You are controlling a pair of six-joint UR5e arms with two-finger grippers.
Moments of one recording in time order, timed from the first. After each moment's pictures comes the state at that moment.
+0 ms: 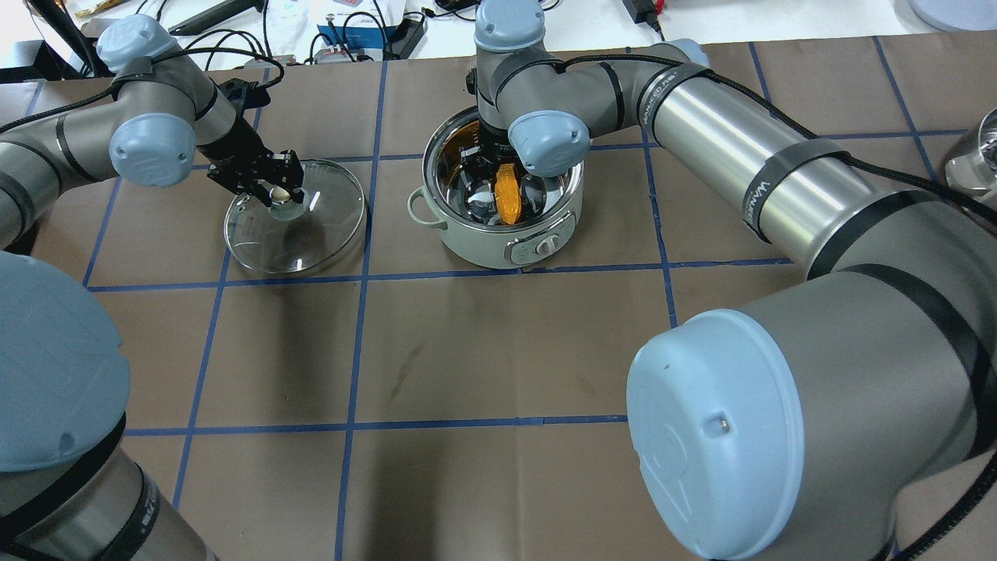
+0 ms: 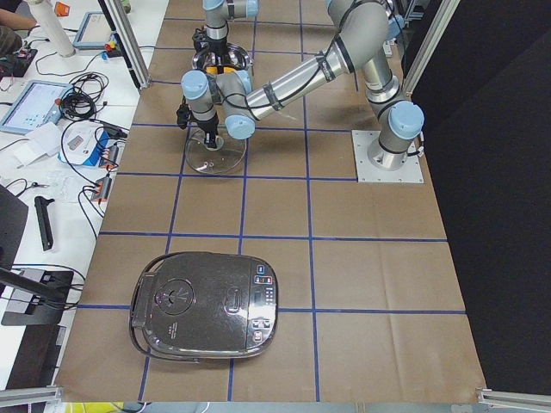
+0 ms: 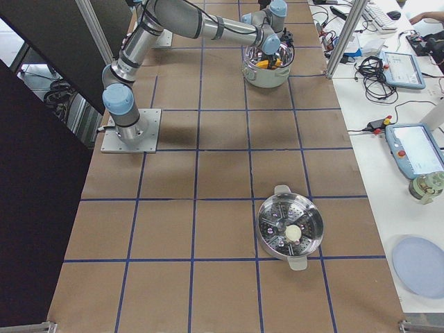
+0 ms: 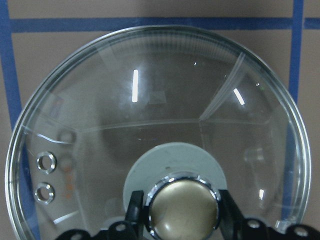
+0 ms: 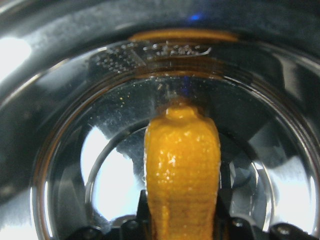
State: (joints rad) left arm -1.34 -2.12 -1.53 -1.12 1.43 0.27; right arm 1.89 -0.84 1.23 -2.03 -1.53 0.17
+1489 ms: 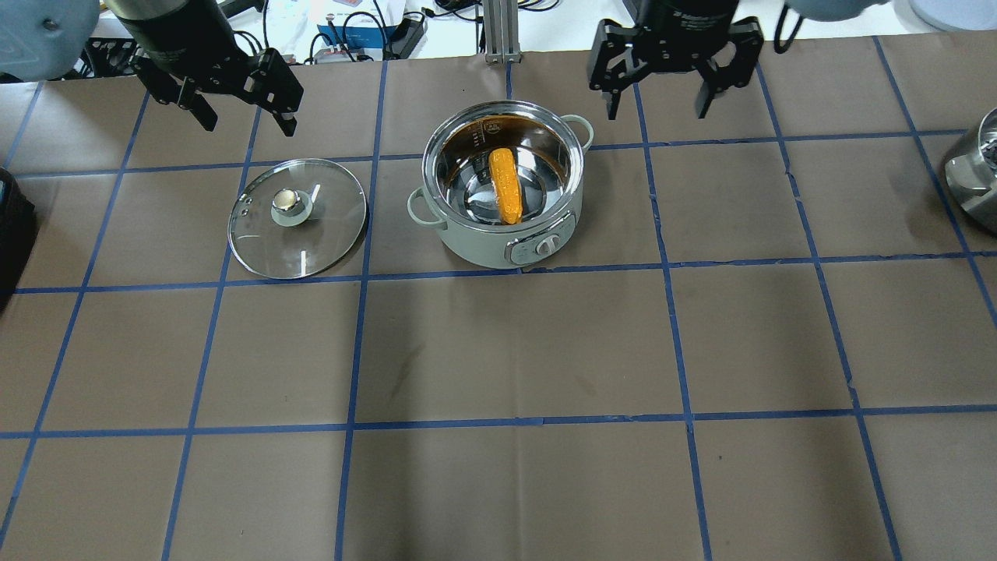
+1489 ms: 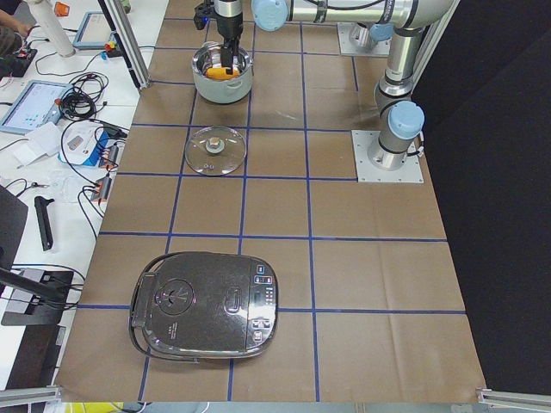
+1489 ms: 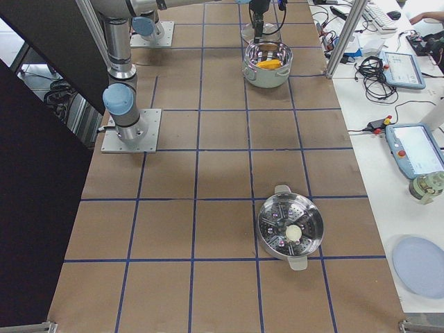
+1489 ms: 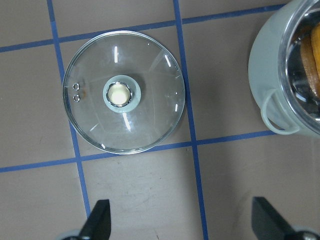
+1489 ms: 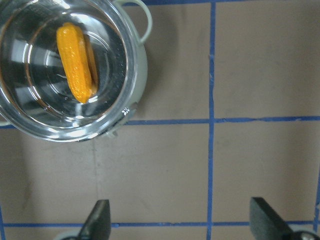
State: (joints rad) left arm -1.54 -1.75 -1.37 -1.57 1.58 0.18; right arm 1.66 -1.41 1.30 -1.44 -1.54 0.11
